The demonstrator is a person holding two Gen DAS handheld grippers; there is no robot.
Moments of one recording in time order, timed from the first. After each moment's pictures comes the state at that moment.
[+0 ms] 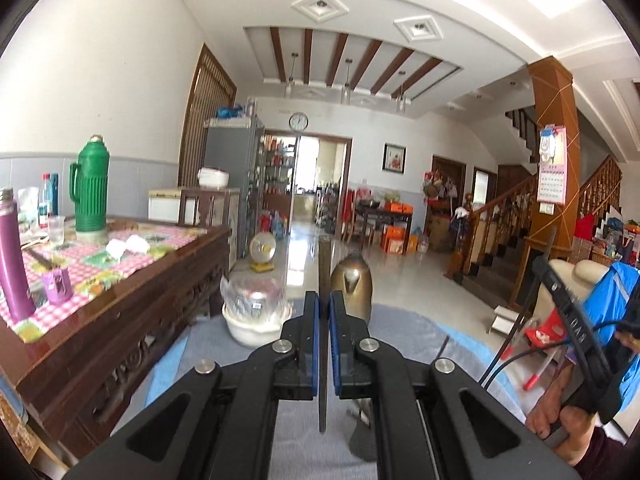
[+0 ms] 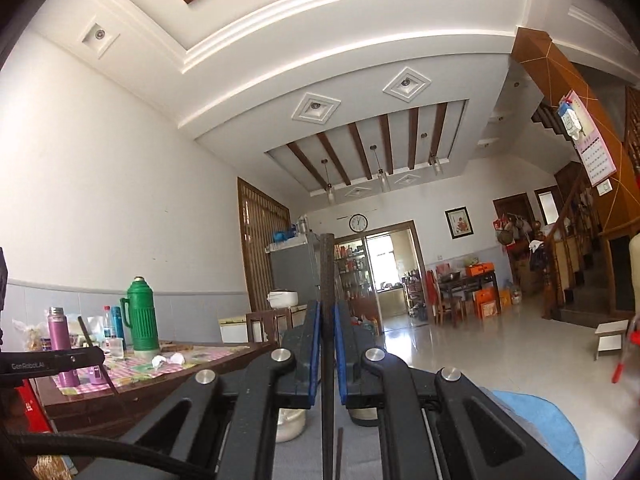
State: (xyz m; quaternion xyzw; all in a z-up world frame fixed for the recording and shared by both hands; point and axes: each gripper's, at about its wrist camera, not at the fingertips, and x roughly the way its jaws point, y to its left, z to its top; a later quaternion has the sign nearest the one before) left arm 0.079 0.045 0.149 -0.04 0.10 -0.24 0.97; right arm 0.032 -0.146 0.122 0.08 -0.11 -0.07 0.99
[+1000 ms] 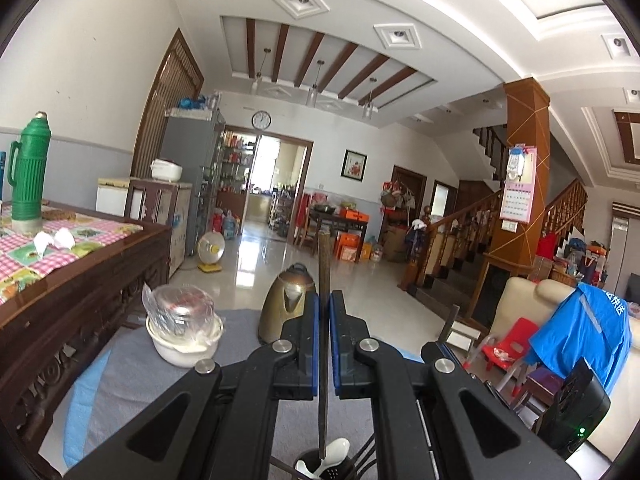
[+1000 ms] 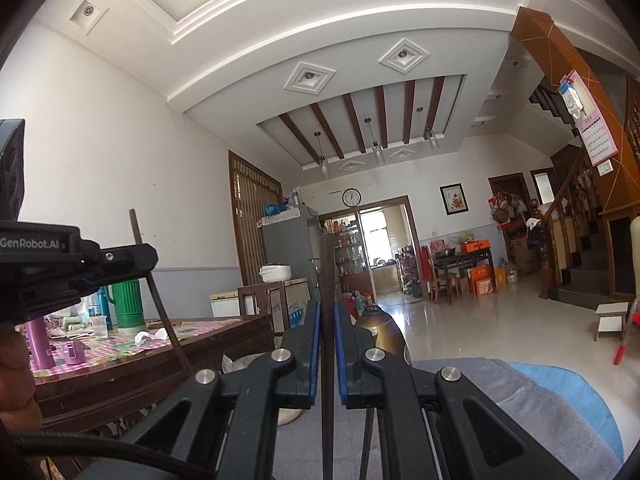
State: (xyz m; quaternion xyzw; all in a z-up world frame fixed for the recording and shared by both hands) left arm 0.151 -0.025 0.138 -0.07 0.11 -0.32 0.94; right arm 0.112 -0.135 0.069 0.09 -0.05 -0.08 0.99
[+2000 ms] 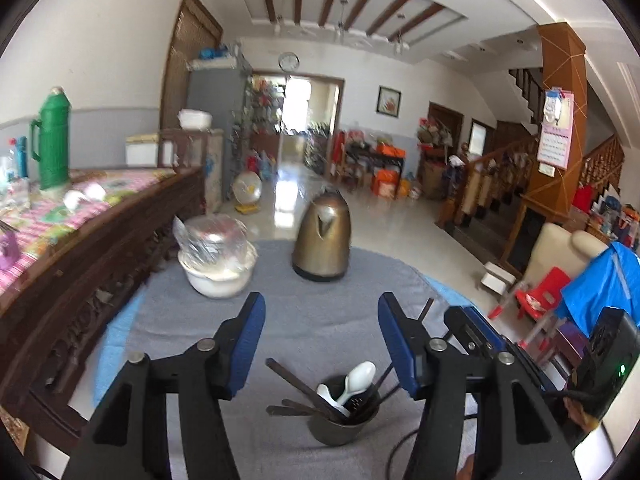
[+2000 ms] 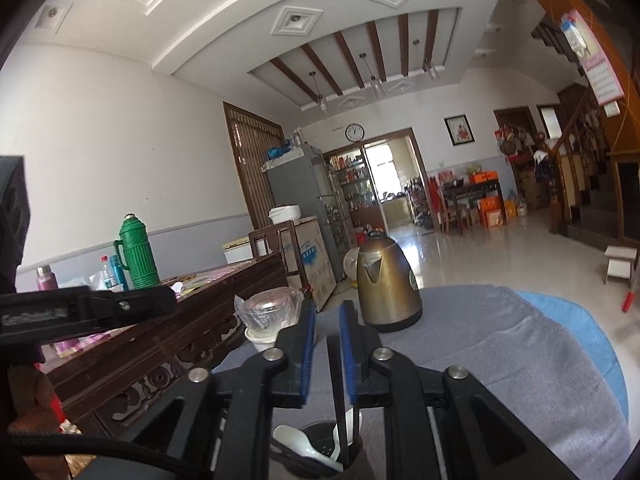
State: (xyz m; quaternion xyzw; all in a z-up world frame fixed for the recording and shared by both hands) left arm 0.121 -0.037 0.114 -0.01 0.21 -0.25 0.95; right arm 0.090 -0.172 0.045 0.16 0.07 -0.04 0.98
